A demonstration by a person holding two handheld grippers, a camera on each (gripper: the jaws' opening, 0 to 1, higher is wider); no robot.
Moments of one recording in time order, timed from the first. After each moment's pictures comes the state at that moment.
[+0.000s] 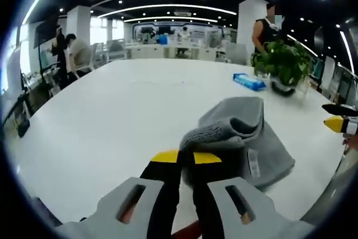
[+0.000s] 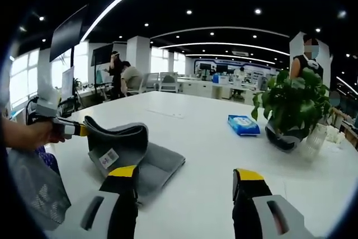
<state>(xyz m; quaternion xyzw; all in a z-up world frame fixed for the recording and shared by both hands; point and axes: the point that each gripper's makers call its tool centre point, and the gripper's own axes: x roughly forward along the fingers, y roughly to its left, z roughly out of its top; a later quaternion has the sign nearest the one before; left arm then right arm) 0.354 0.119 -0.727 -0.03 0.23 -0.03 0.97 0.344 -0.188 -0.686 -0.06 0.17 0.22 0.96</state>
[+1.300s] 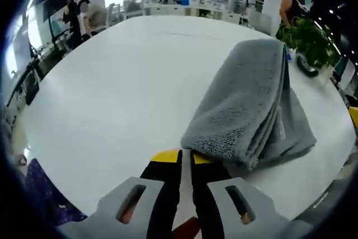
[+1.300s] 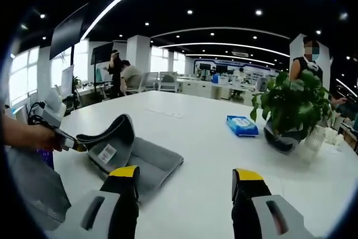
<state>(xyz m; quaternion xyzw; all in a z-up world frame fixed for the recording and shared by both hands) 0.321 0.150 -0.794 -0.06 0.39 0.05 0.92 0.343 -0.191 -0.684 -0.06 0.17 0.22 0.96</state>
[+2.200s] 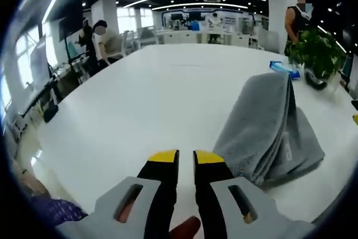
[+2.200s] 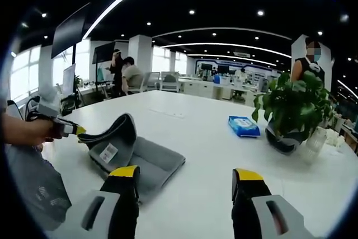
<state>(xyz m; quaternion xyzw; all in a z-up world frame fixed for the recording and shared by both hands) 0.336 0.170 -0.735 -0.02 0.26 0.09 0.96 0.342 -0.187 -0.685 -0.07 0.17 0.23 0.96</state>
